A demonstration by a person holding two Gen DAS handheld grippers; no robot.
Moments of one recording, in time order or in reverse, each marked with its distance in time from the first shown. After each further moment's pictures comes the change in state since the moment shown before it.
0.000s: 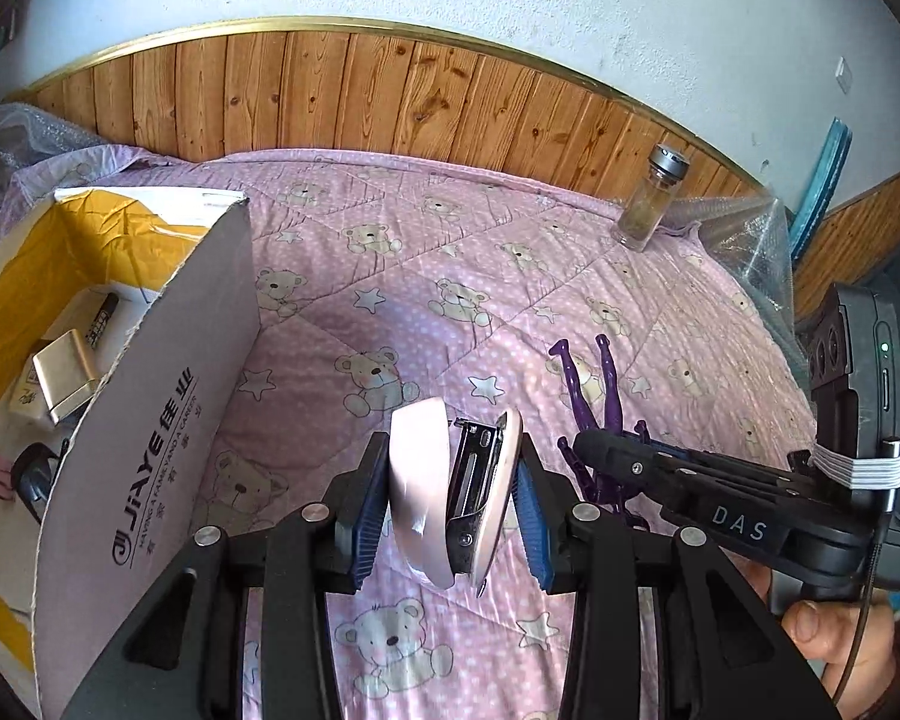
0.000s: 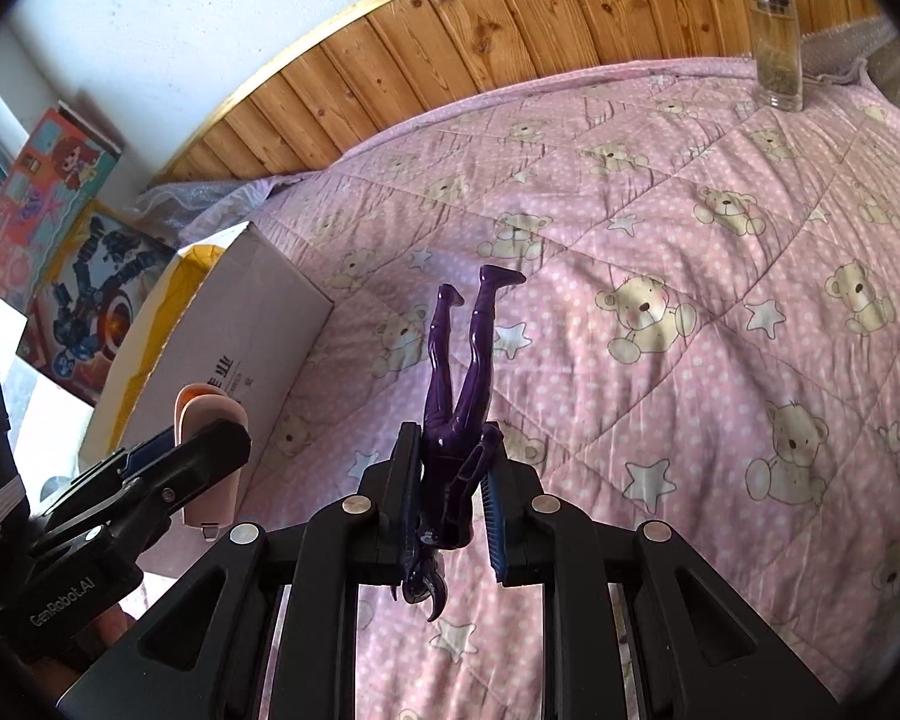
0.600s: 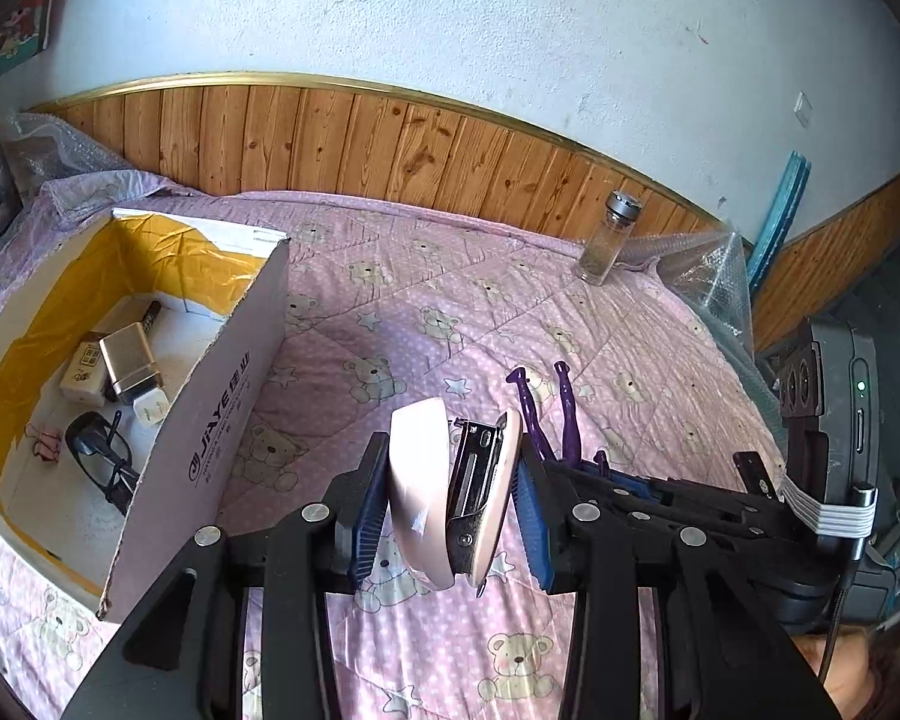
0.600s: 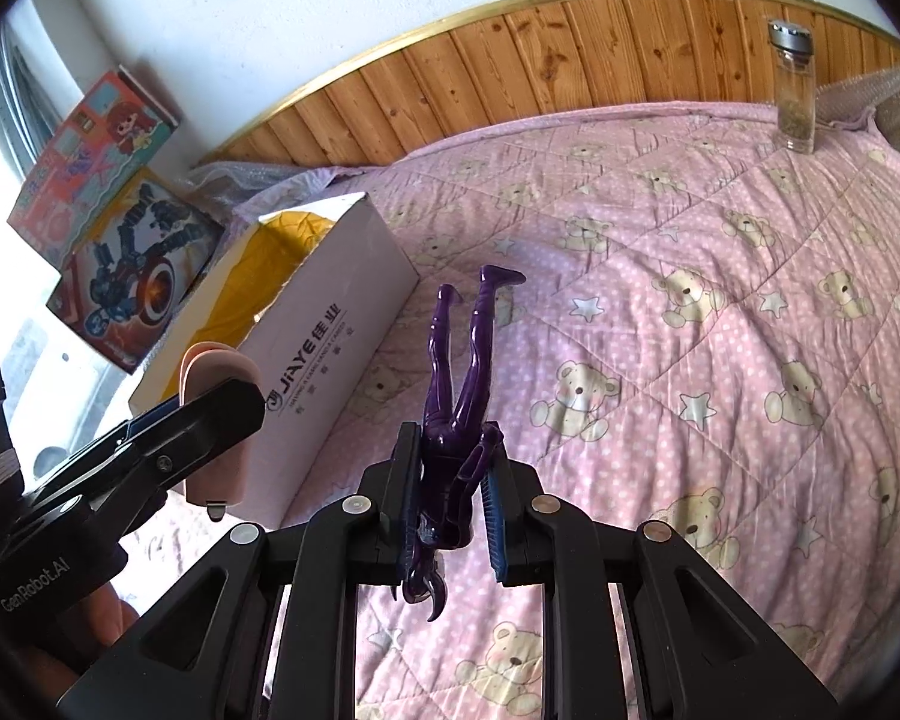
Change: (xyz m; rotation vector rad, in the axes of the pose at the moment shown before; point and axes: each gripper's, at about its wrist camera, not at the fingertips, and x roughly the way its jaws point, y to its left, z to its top) left arm -0.089 0.000 -0.027 -0.017 -0.106 -0.046; right arm -0.055 0.073 -0.046 -0.095 -0.039 0.014
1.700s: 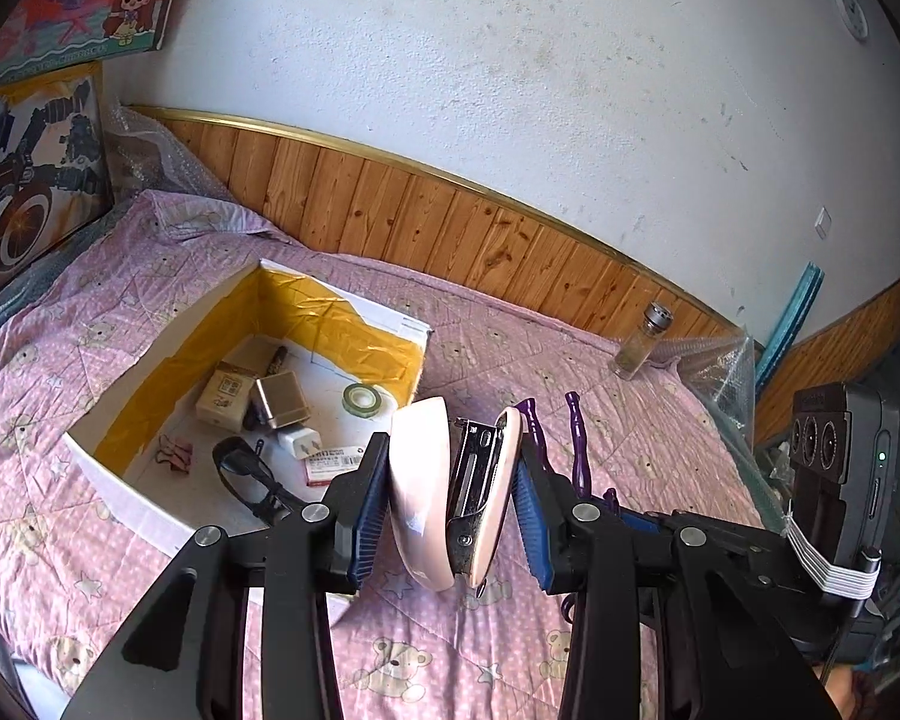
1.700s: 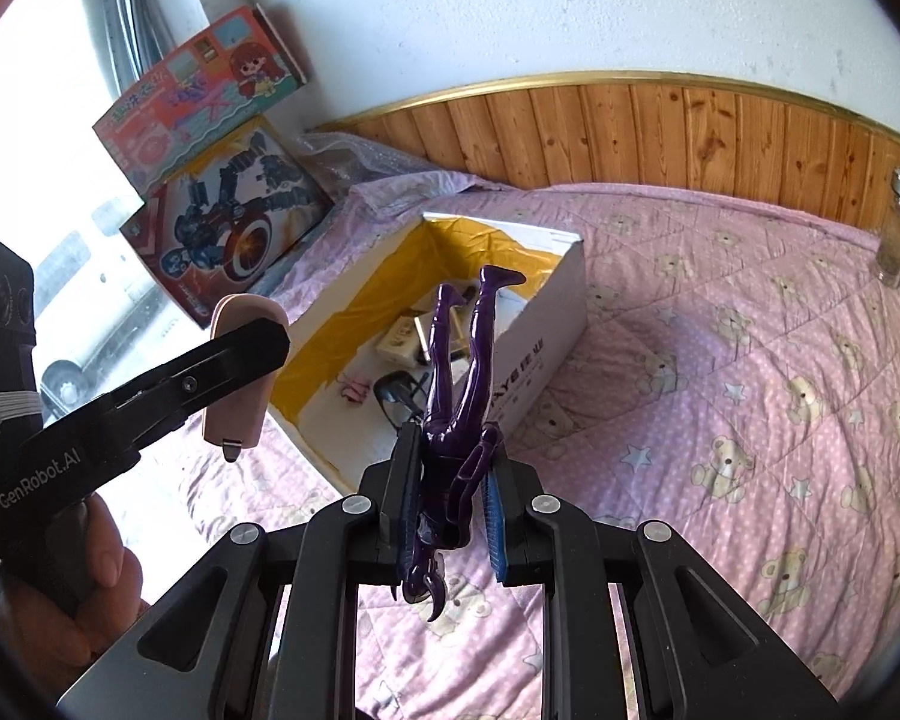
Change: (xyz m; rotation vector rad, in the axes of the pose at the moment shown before) left arm -0.118 0.098 0.014 -0.145 -0.162 0.040; right arm -0.009 0.155 0.011 -0.237 -0.024 0.082
